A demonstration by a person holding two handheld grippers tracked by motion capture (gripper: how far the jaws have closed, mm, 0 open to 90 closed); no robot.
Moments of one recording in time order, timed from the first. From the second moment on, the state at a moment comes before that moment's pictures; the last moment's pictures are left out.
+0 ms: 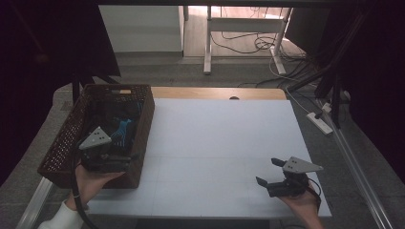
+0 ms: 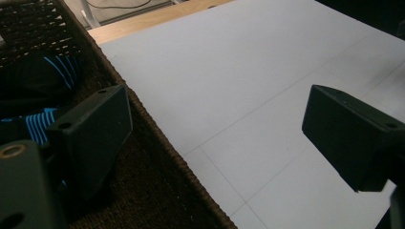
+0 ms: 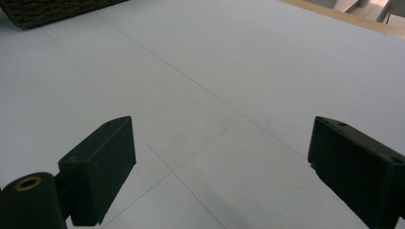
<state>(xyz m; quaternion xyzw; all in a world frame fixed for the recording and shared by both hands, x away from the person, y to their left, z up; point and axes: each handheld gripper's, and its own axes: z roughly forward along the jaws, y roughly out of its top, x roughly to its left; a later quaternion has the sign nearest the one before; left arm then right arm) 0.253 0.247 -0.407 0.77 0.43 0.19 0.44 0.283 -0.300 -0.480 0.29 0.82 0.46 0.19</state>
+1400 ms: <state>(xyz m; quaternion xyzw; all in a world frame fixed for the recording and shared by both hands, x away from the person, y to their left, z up) 0.305 0.273 -0.370 0.76 0.45 0.22 0.42 0.285 -0.298 -0.484 0.29 0.82 0.45 0.18</state>
